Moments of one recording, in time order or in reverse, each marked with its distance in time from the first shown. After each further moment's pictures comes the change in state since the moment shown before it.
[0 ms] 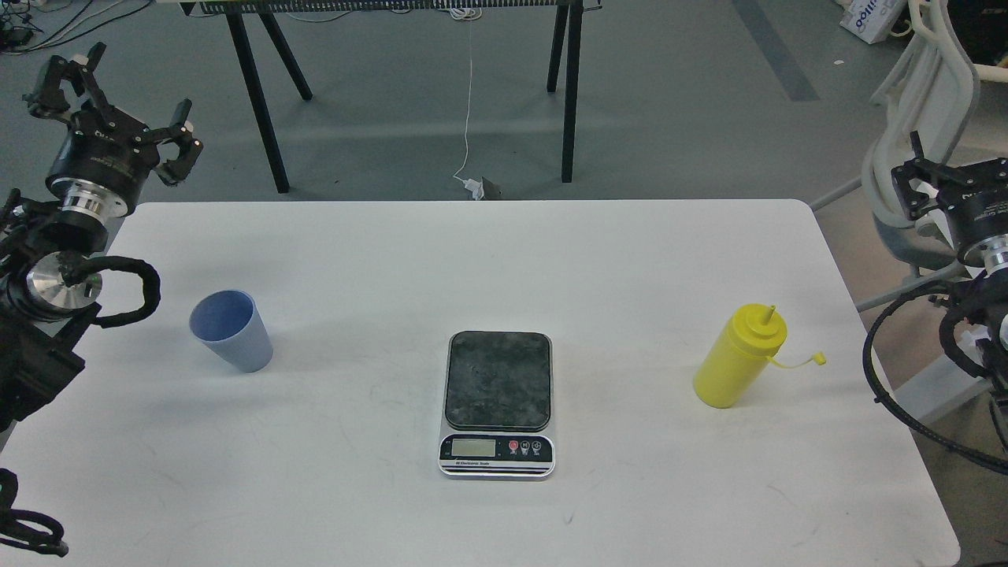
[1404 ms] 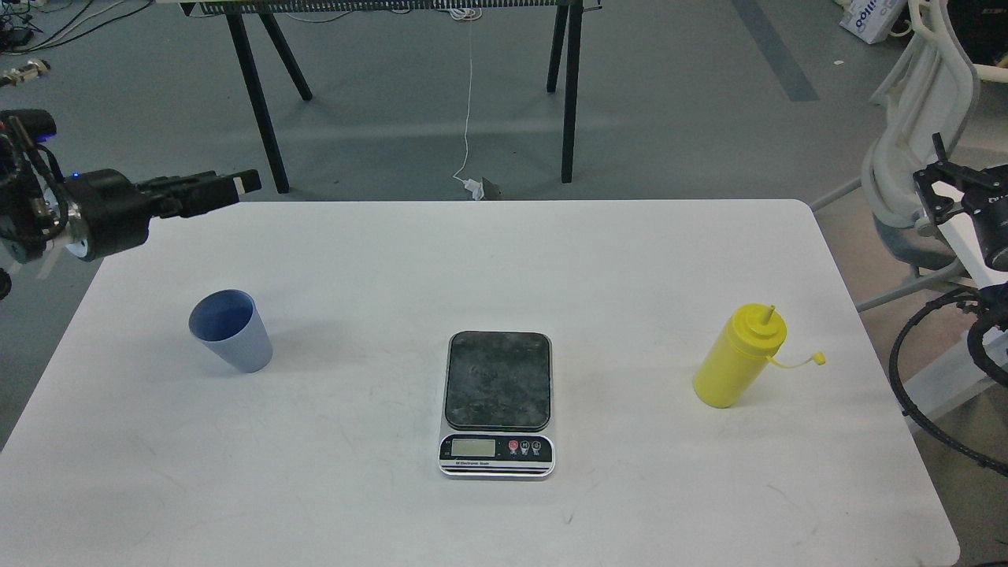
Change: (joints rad) left arm 0.030 0.408 0.215 -0.508 1.867 0.299 -0.091; right arm -0.048 -0.070 -0.002 0.064 -0.004 0.000 0.005
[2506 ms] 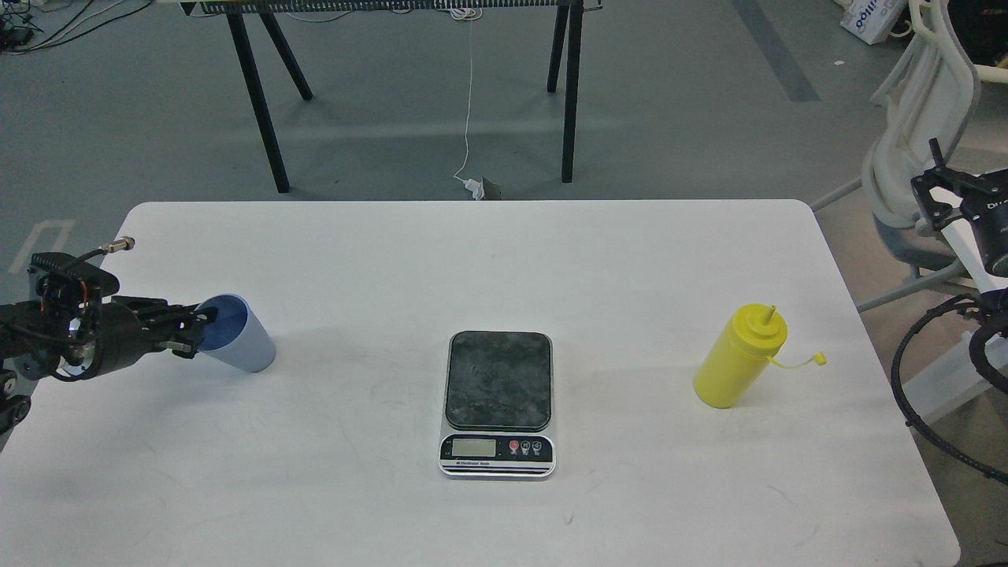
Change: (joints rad) left arm 0.030 -0.110 0.373 0.286 0.052 0.260 0.000; right arm -0.036 -0.009 0.000 0.044 0.000 0.000 0.000
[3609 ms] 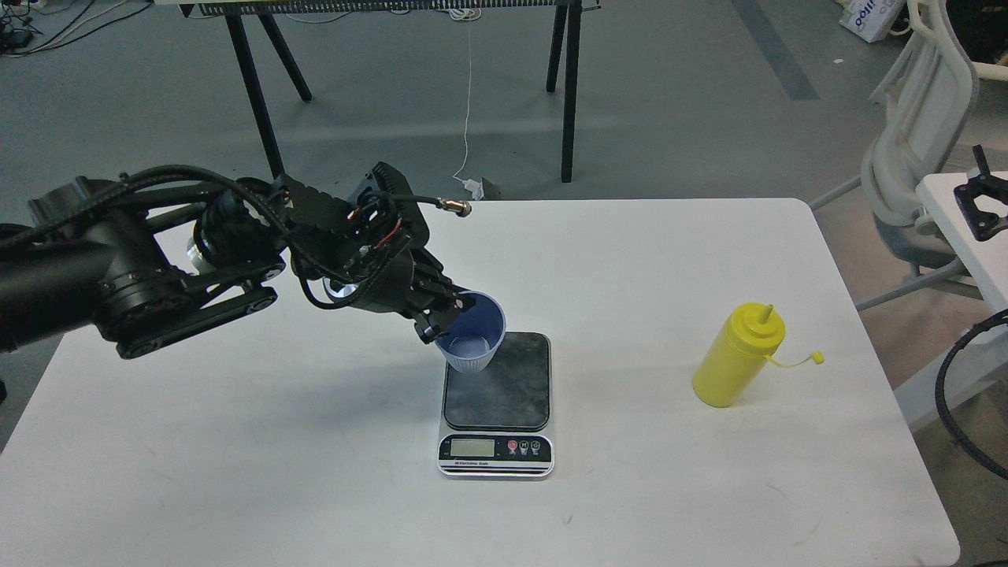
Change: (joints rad) left arm -0.466 -0.305 0.072 -0.527 0.315 -0.530 0.076; right arm -0.077 -0.093 0.022 0.059 0.005 0.000 0.002
